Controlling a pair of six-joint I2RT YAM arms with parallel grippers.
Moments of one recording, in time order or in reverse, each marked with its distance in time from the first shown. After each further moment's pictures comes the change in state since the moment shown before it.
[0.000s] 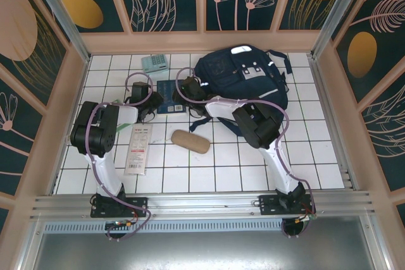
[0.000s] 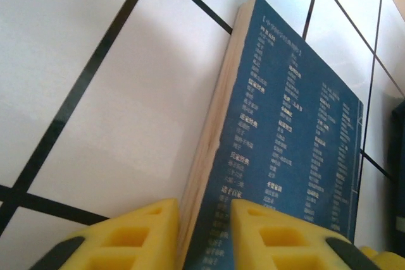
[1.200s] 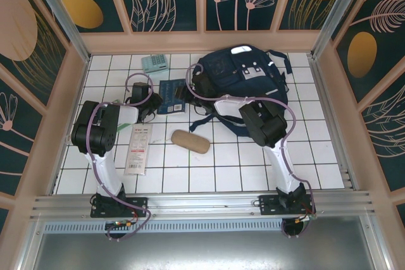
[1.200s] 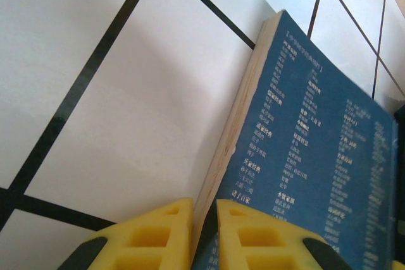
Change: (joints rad) left arm -0.002 0.013 0.000 0.014 0.006 -0.017; right arm -0.074 -0.057 -0.119 0.179 -0.274 0.062
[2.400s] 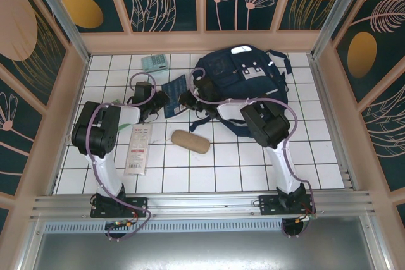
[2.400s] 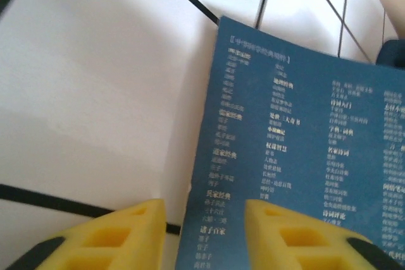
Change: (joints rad) left arm -0.029 -0.027 0.004 -0.018 0.064 0.010; right arm -0.005 -0.047 -0.130 0.095 -0.121 0.060
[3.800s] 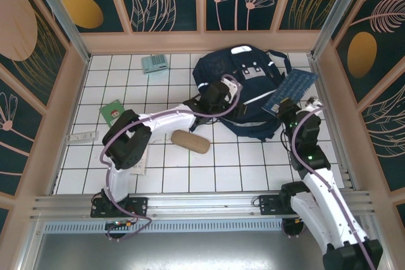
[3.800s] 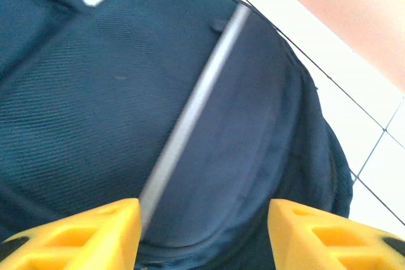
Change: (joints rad) left arm -0.651 0.090 0.513 -0.289 -0.068 0.570; right arm -0.496 -1.600 -0.870 -0.429 0.540 -0.151
